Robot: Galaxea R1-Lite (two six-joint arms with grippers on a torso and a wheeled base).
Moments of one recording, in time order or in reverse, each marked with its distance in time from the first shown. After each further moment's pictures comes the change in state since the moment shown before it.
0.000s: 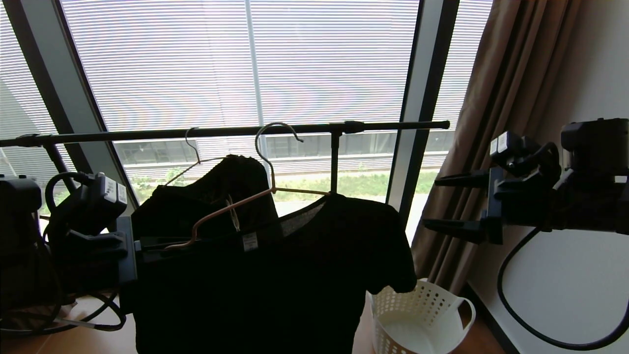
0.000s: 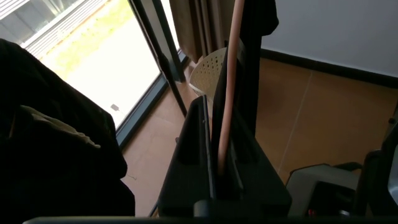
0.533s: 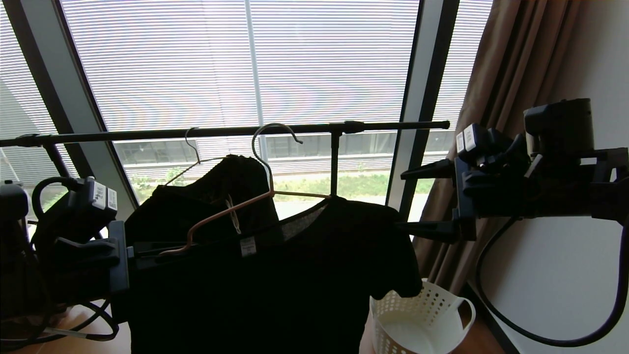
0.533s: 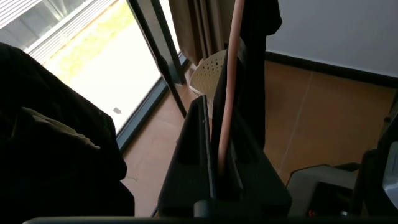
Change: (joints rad) left arm -0.002 -0.041 0.029 0.001 0.000 0.000; right arm 0.141 0.041 -0.127 0.101 0.001 -0.111
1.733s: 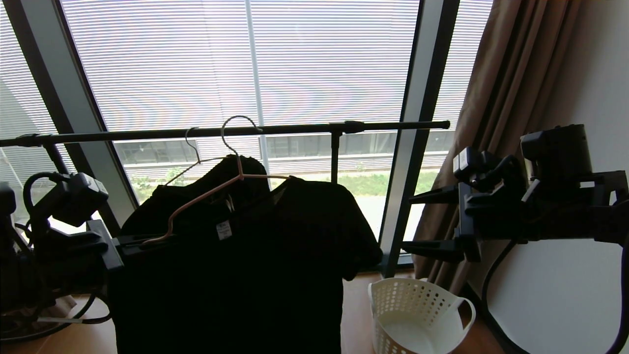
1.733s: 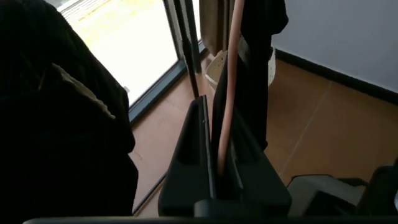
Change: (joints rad) left arm 0.093 0.011 -0.006 -0.001 0.128 -0.126; right arm -0.013 -0.014 0.113 -0.012 -0.066 0.121
